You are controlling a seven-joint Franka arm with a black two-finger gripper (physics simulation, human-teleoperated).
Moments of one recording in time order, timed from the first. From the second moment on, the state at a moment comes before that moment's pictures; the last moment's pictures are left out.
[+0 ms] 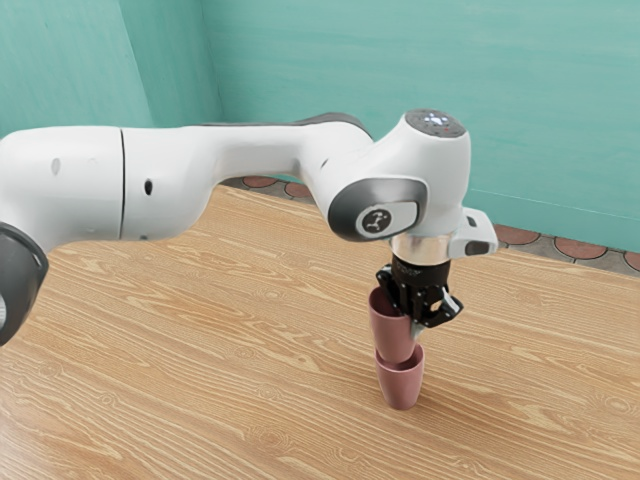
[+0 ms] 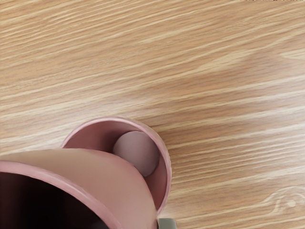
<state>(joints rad) -0.21 0.48 -0.47 -1.49 0.31 1.86 -0.53</state>
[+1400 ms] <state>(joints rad) -0.21 0.47 -0.44 -1.50 0.31 1.91 -0.56</state>
